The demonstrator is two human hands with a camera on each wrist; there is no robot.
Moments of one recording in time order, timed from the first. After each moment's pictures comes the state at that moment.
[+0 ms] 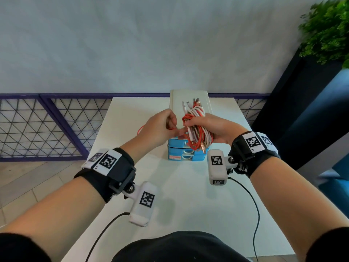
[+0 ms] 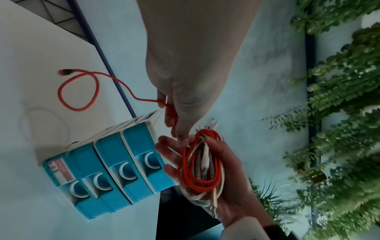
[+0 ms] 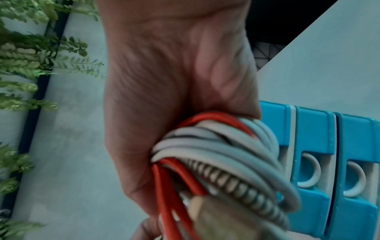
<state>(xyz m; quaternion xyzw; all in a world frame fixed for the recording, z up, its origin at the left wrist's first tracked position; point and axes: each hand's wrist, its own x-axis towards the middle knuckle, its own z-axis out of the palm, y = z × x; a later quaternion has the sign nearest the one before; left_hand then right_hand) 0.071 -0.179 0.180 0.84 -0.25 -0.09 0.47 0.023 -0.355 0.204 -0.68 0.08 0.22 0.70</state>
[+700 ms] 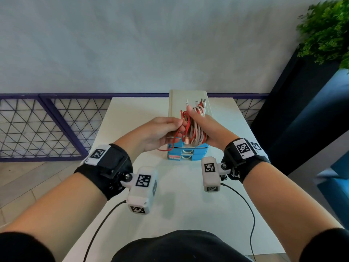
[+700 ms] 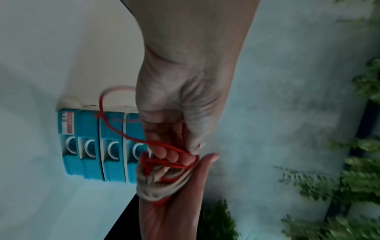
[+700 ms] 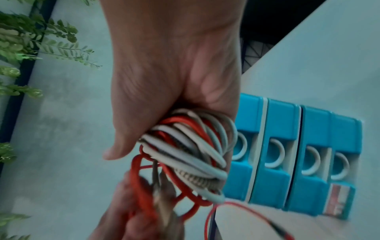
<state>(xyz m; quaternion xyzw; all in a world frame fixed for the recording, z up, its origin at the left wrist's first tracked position) 0.060 -0.182 0.193 0.65 -0.11 -0.34 0.67 0.024 -0.346 0.189 -0.70 0.10 0.09 0.71</state>
